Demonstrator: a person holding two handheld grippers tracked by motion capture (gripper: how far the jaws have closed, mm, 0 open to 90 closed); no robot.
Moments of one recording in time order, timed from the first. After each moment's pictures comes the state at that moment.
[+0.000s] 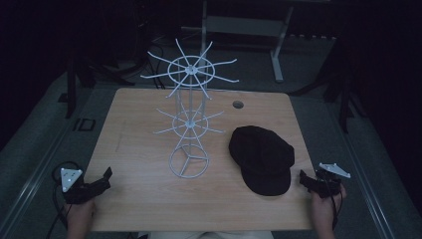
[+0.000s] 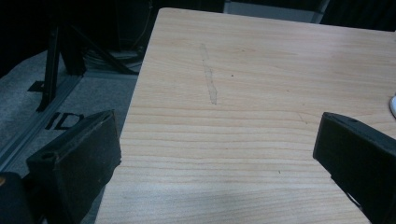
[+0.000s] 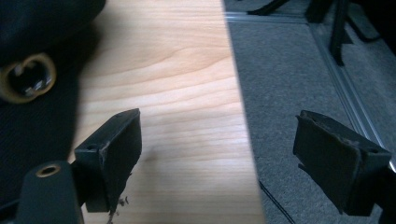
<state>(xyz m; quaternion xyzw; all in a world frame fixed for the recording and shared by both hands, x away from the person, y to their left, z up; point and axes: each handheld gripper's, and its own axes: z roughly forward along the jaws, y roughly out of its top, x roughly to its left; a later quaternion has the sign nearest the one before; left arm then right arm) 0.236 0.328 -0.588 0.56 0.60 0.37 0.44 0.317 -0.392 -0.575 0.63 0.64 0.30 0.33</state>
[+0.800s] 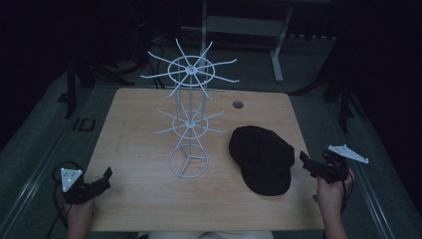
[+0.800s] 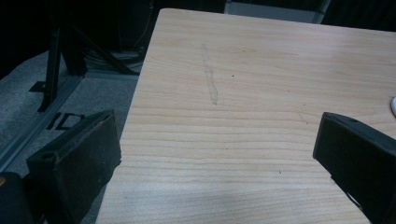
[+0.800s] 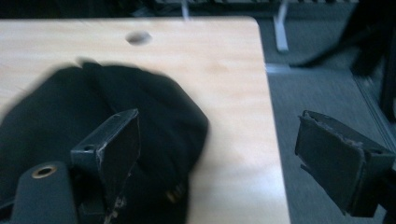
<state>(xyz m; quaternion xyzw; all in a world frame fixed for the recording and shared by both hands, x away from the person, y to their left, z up) 0.236 0.327 -0.588 0.56 0.60 0.37 0.44 0.314 -0.366 -0.477 0.56 0.65 0.40 0.32</state>
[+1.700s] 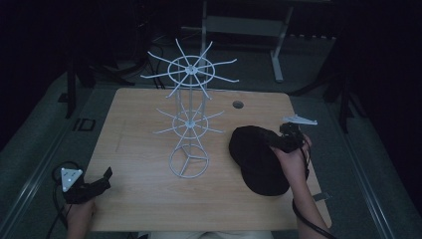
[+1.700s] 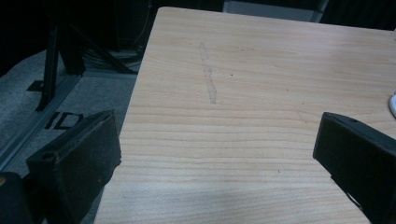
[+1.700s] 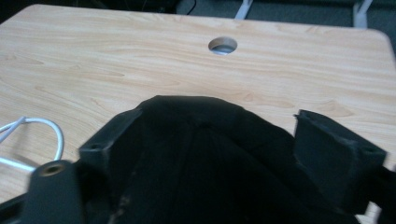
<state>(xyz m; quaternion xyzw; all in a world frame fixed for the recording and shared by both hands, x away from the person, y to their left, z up) 0.237 0.328 -0.588 0.56 0.60 0.37 0.44 0.399 -0.262 -0.464 0.51 0.72 0.41 0.24</state>
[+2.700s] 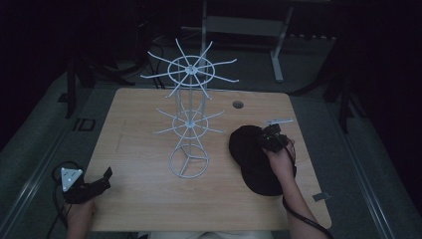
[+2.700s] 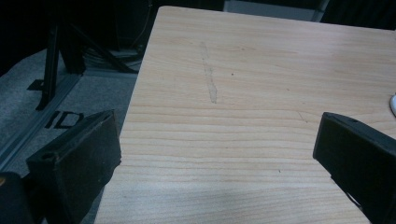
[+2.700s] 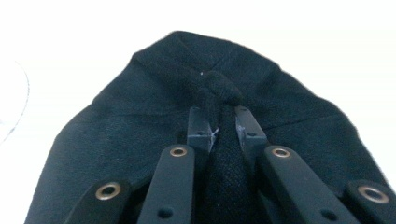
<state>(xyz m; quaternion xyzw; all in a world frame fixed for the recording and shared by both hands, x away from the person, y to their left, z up) 0.237 0.328 -0.588 0.56 0.60 0.36 0.44 0.425 -0.238 -0.503 0.49 0.78 0.33 0.20</state>
